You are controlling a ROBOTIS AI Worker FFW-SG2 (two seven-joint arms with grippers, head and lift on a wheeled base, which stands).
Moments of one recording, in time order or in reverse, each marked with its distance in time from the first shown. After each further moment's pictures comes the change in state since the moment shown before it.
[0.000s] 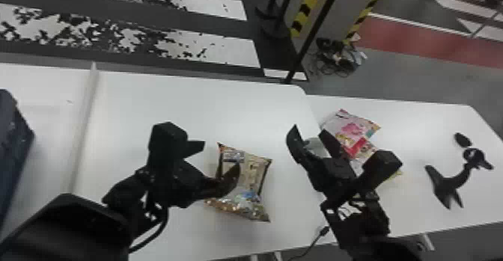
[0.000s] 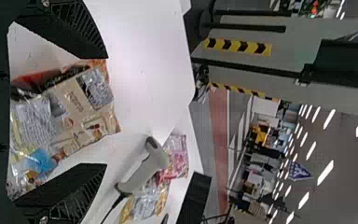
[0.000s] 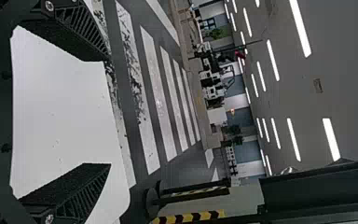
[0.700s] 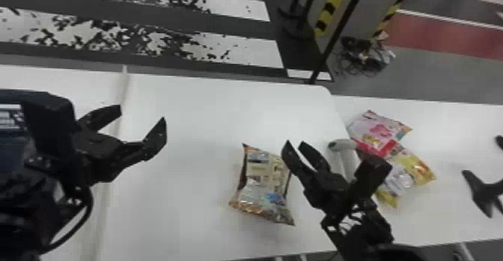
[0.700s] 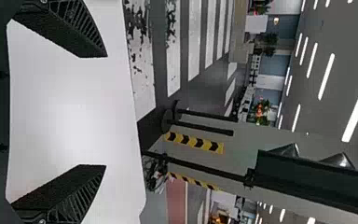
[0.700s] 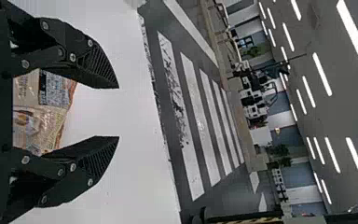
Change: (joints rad) left arm 0.173 0.042 0.374 -0.307 0.059 0.008 0.053; right arm 0.008 0.003 0.104 -0.011 0.025 0.168 0.002
